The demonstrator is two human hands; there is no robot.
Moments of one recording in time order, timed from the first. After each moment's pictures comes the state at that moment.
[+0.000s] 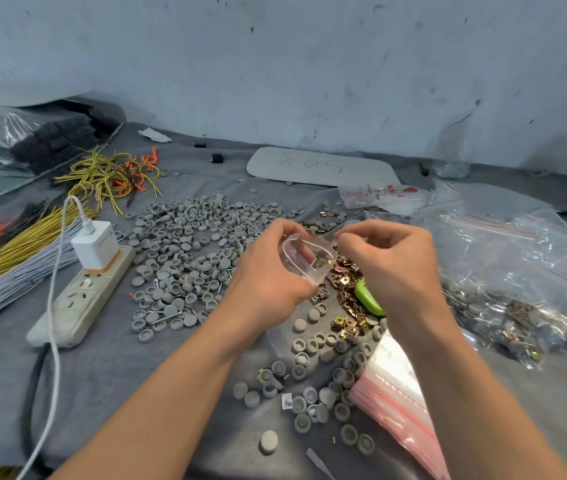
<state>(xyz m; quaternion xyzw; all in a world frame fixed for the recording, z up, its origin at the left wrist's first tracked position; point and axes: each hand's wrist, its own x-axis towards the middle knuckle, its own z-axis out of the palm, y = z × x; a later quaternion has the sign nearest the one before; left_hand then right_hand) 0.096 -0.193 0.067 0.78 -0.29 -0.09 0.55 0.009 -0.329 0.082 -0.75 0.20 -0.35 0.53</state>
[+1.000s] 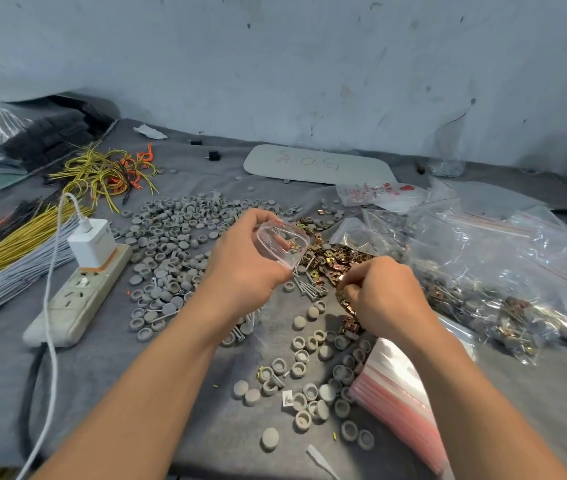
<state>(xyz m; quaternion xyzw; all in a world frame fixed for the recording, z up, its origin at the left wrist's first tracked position) 0.114 -0.177 0.069 0.78 -0.24 -0.09 0.57 0.013 -0.347 0.054 -0.91 0.31 -0.09 0.24</state>
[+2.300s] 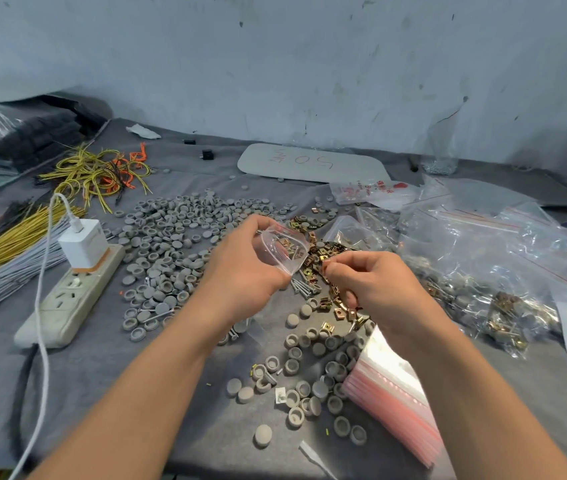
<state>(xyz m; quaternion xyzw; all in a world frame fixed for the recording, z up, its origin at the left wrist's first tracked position) 0.113 -0.180 0.064 0.81 -0.27 -0.07 0.51 -0.002 -0.338 0.062 -0.75 0.24 -0.15 0.59</state>
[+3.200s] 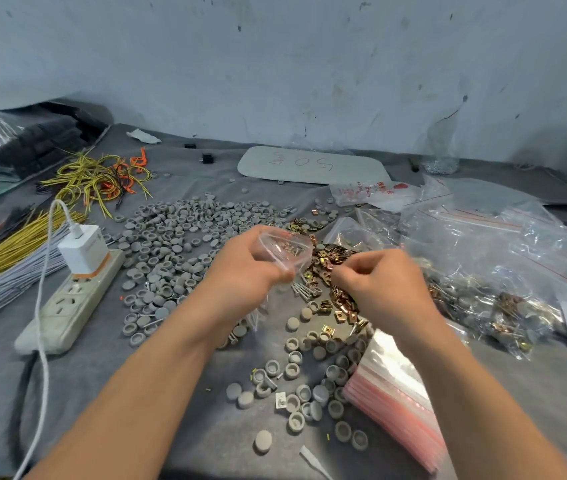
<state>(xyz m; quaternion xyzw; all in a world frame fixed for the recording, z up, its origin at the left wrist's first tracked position) 0.108 -0.179 0.070 0.75 -0.26 -0.20 0.58 0.000 -0.342 0.063 -0.84 0.28 -0.19 0.42</state>
